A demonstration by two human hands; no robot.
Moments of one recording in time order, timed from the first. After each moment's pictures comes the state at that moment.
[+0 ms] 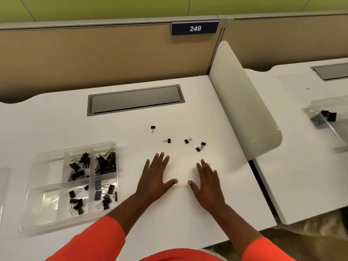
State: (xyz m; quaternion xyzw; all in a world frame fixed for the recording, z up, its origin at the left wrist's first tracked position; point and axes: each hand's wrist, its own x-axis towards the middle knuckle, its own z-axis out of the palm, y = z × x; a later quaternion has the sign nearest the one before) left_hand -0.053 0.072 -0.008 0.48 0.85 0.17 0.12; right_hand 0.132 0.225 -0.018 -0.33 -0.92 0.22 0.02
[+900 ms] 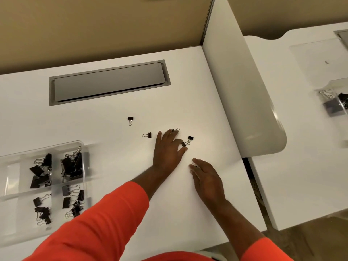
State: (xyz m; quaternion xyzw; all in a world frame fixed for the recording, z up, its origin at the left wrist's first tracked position) left_hand -0.048 0.243 -0.049 0.46 0.86 0.24 0.05; right_hand 0.145 0.296 -0.043 -0.31 -0.91 0.25 0.14
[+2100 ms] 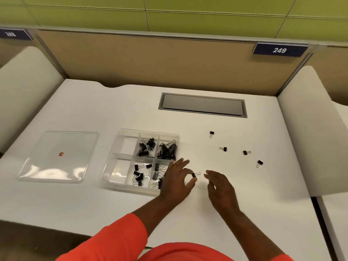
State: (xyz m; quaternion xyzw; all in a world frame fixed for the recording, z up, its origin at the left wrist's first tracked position) left_hand -0.063 -0.038 0.018 0.34 0.86 0.37 -0.03; right_hand 0.048 0.124 0.017 -0.19 -0.92 0.31 0.16
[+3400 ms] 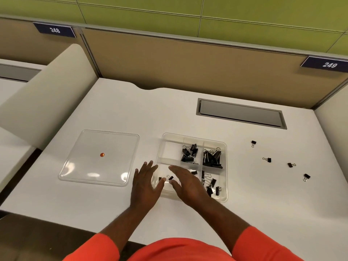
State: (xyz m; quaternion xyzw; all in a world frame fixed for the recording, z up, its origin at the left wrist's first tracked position) left_hand -0.169 -0.306 0.008 0.18 0.92 0.33 -0.04; right_hand -0.115 -0.120 0.032 0.01 -0.94 0.35 0.04
